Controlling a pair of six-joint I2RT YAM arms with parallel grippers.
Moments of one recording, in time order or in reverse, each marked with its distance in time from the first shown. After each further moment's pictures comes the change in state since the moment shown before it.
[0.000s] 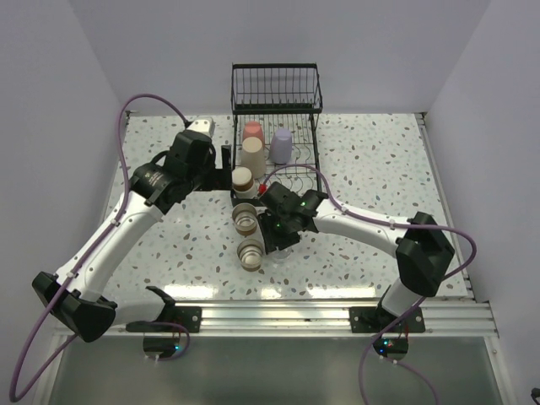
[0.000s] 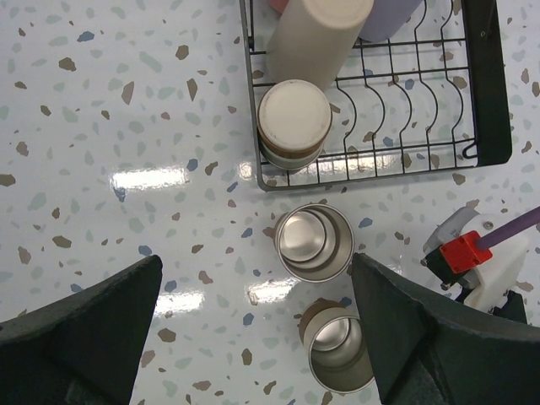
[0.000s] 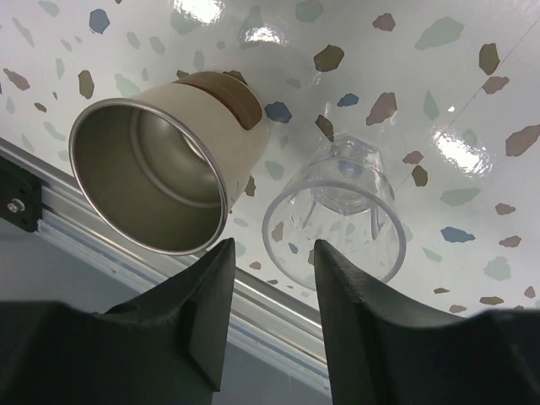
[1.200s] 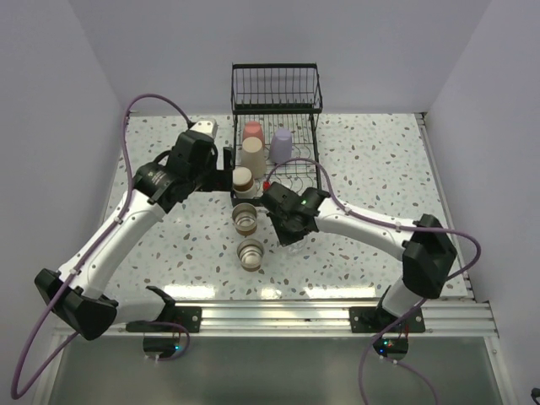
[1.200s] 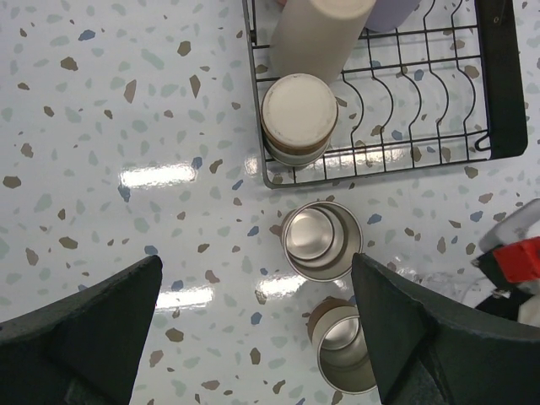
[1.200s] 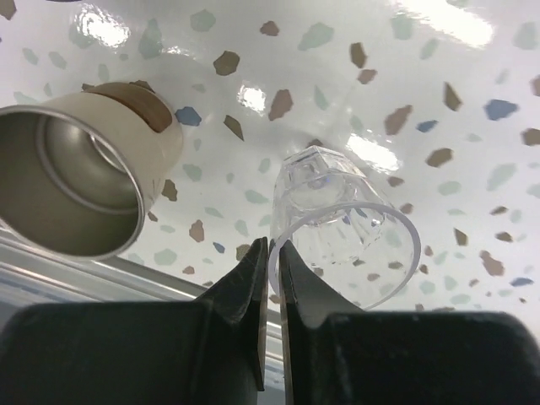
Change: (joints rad) left arm 0.000 0.018 -0.005 0.002 0.000 0.033; right arm 0.024 0.010 0.049 -0.123 0.211 -0.034
